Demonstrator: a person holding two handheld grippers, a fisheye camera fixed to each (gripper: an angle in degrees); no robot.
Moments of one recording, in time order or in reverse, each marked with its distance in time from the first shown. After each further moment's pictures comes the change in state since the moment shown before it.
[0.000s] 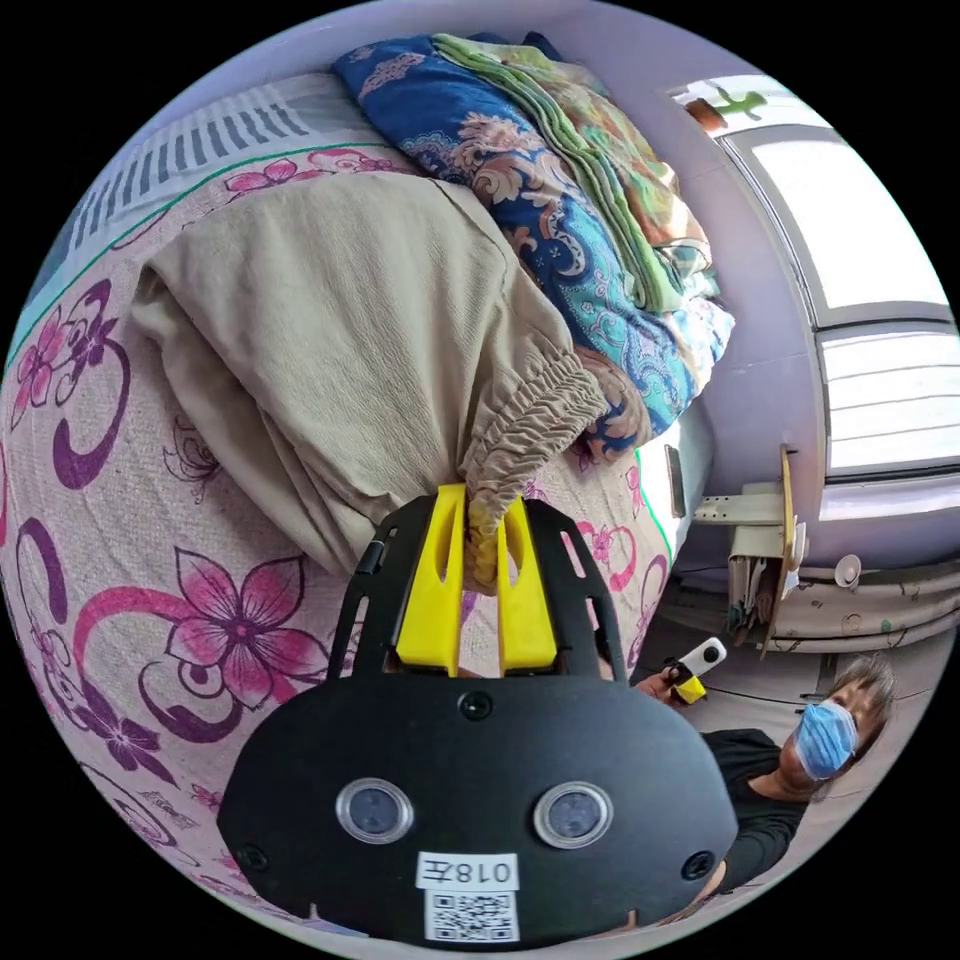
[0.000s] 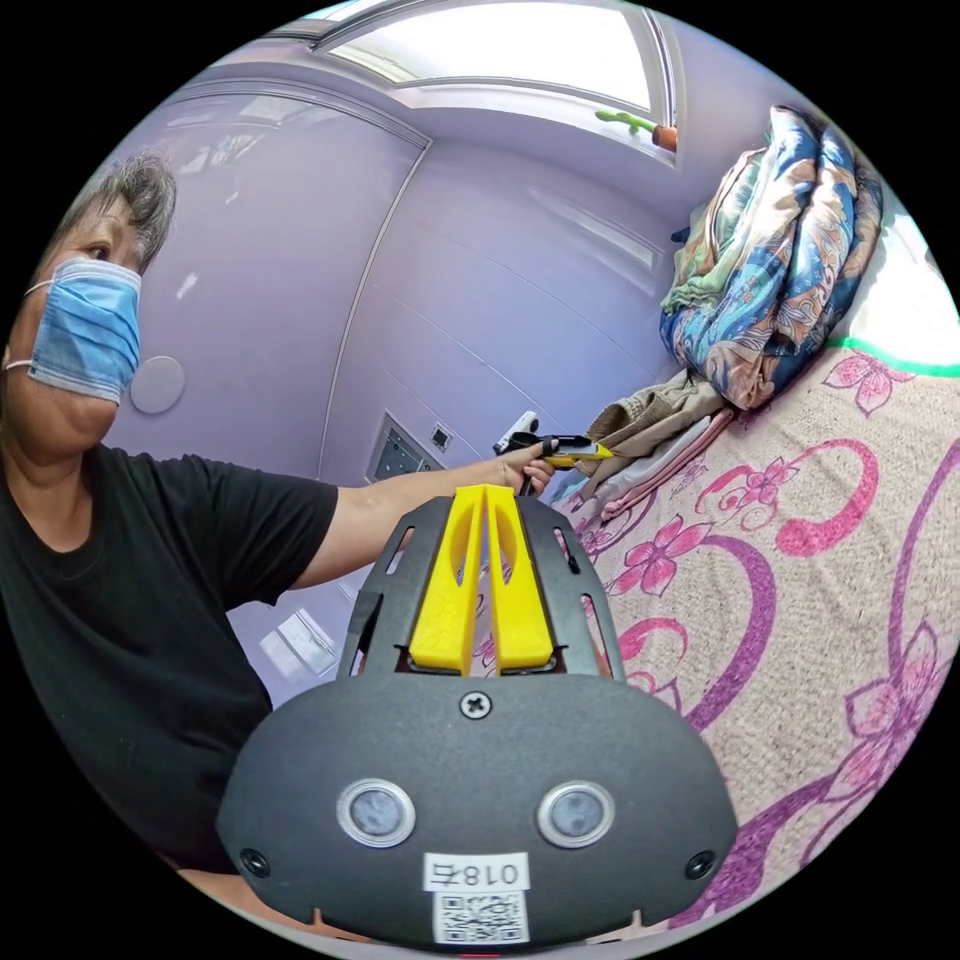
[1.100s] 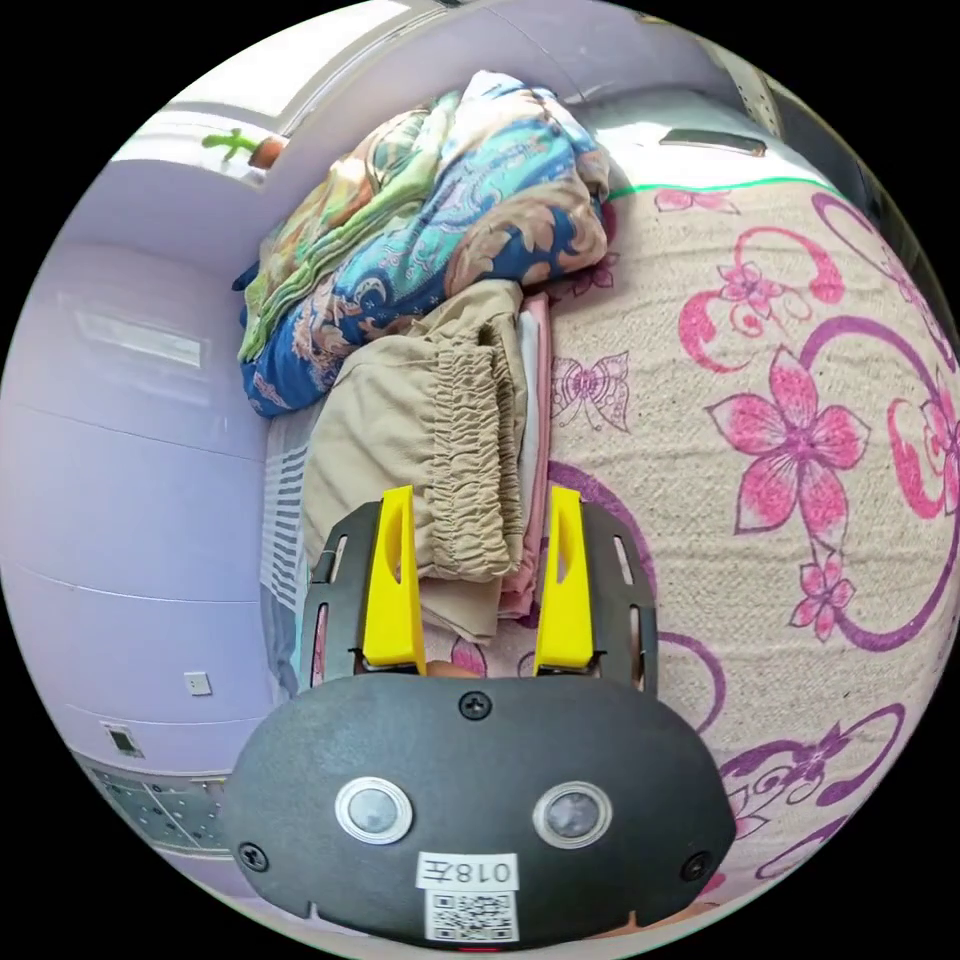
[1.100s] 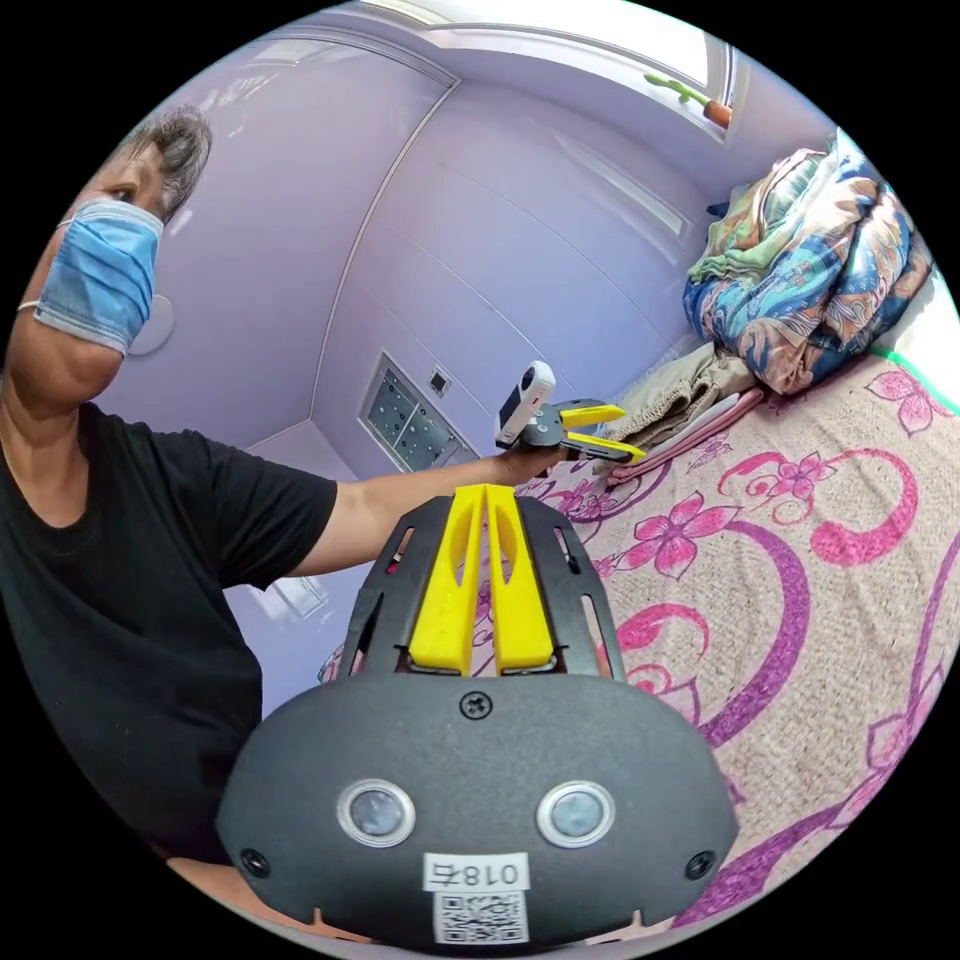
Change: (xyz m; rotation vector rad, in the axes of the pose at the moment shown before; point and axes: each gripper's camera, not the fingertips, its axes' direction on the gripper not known) left arm 0.282 0.231 0.036 0.028 -1.075 0.985; right arm -0.103 -0.083 0.053 -0.168 0.029 -0.073
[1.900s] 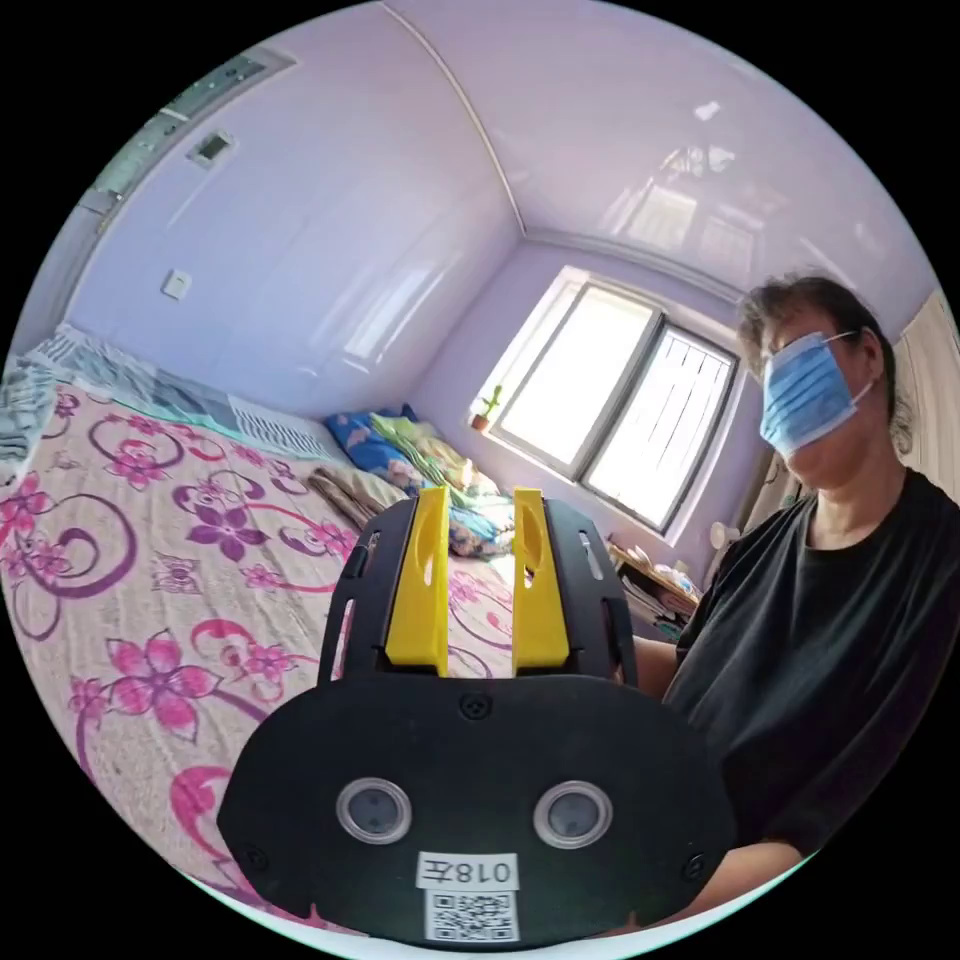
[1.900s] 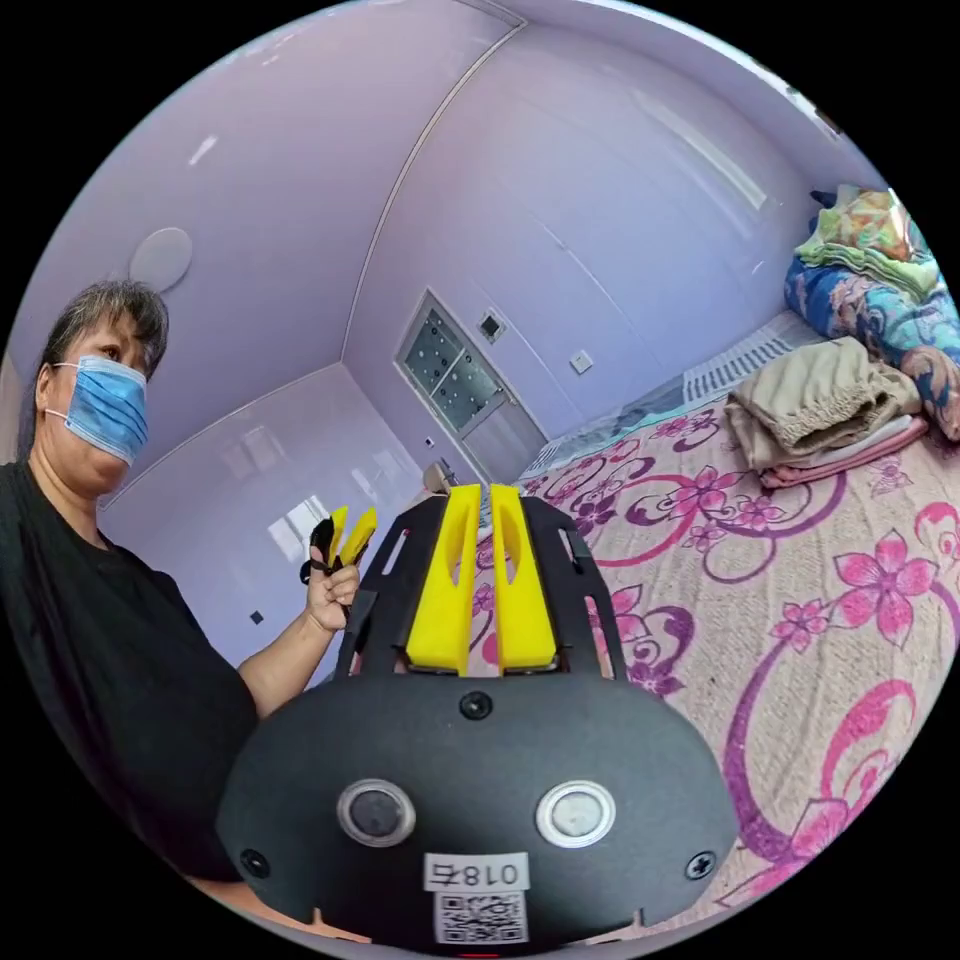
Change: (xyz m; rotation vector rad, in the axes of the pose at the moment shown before) left arm 0.396 0.828 -0.019 1.056 0.566 -1.146; right arm -0.222 -0.154 0.154 -0.147 -0.069 -0.085
